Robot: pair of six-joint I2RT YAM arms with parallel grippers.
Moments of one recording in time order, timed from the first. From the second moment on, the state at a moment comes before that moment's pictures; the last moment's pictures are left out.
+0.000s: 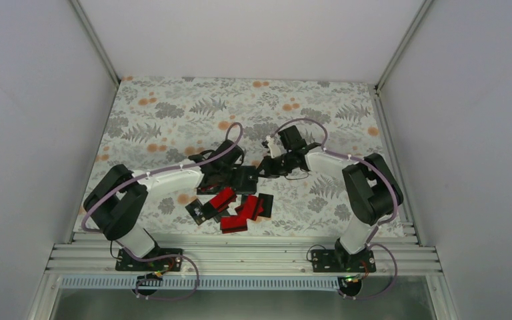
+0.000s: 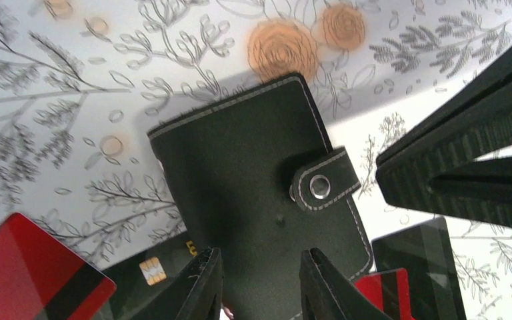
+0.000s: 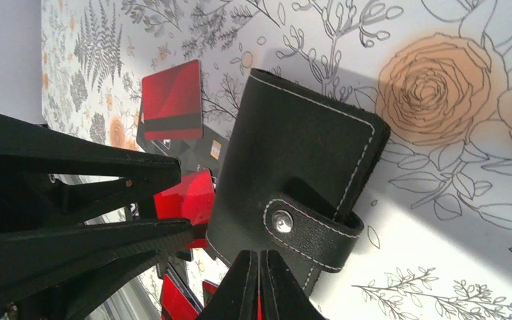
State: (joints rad) left arm -0.78 1.60 0.93 -0.35 0.01 -0.48; right arm 0.51 1.73 0.97 -0.30 -0.68 0.38
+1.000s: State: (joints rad) left arm -0.69 1.68 0.83 -0.12 0.27 -0.51; right arm 0.54 1.84 0.96 -0.21 -0.69 0.38
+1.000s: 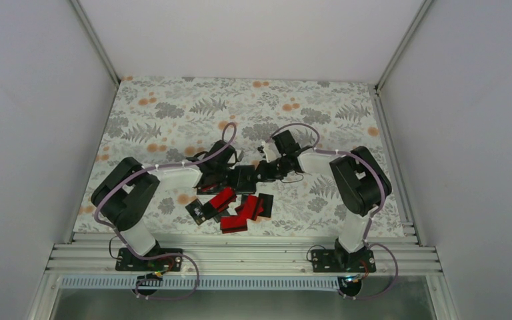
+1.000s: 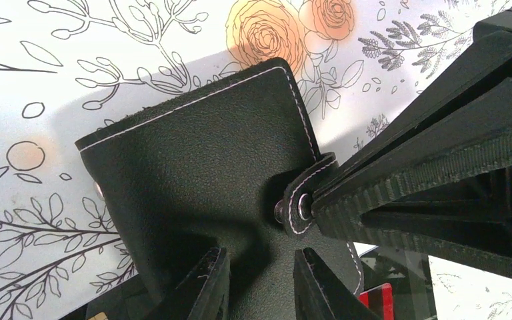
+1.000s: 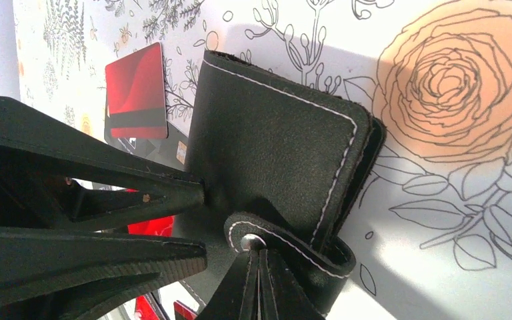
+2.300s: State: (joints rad) left arm -0.63 1.72 0.81 -0.02 0.38 -0.53; right arm 0.56 1.93 1.15 -0.41 -0.61 0.36
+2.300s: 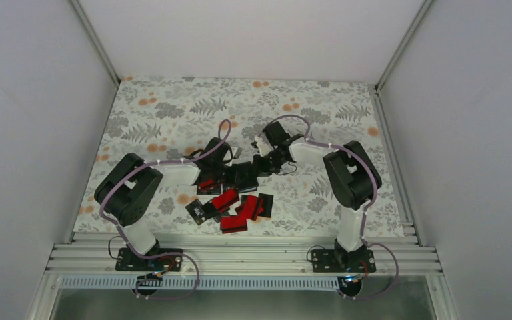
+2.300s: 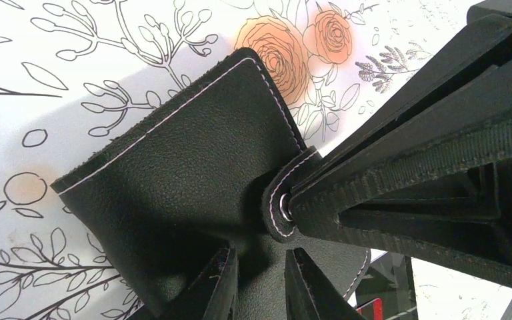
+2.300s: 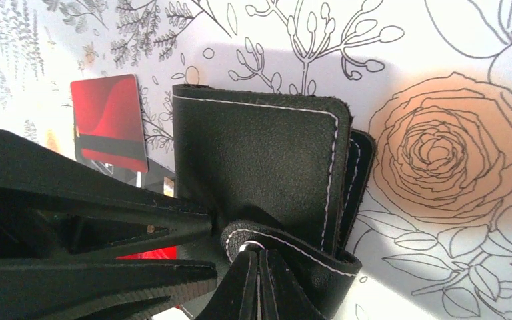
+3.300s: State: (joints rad) left arm -0.60 1.66 0.78 -0.05 0.38 -0.46; right arm 0.68 2.04 1.46 -0.76 -0.39 0.36
